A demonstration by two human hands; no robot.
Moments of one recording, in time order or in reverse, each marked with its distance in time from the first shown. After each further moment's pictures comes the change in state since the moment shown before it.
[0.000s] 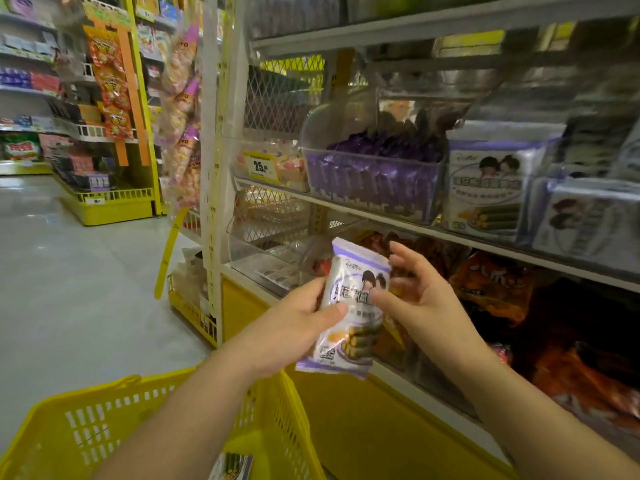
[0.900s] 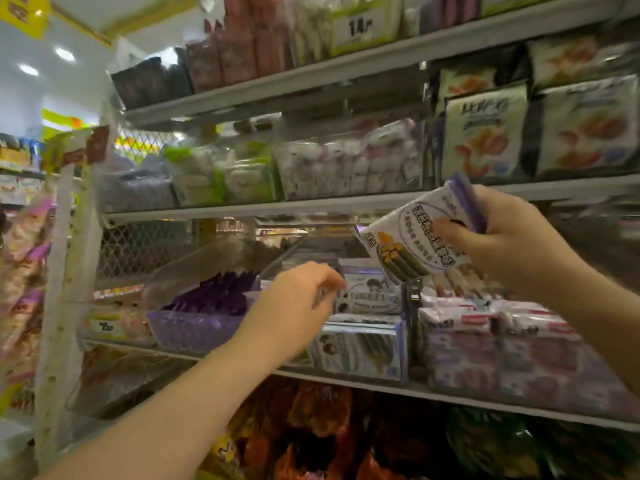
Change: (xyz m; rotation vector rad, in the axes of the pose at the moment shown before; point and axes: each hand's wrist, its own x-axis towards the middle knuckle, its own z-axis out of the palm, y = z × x) left_hand 0.088 0.213 0.155 0.836 0.193 0.838; right_hand -0.048 -0.189 -0.299 -0.807 0.604 -0.394
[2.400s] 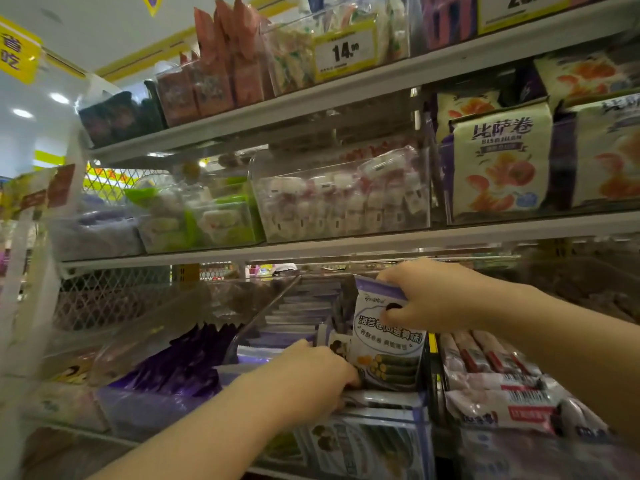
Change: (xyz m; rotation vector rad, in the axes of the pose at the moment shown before) left_hand 0.072 -0.035 0.047 0.573 -0.740 0.227; right_hand 0.080 0.025 0.078 -0.461 -0.605 -0.127
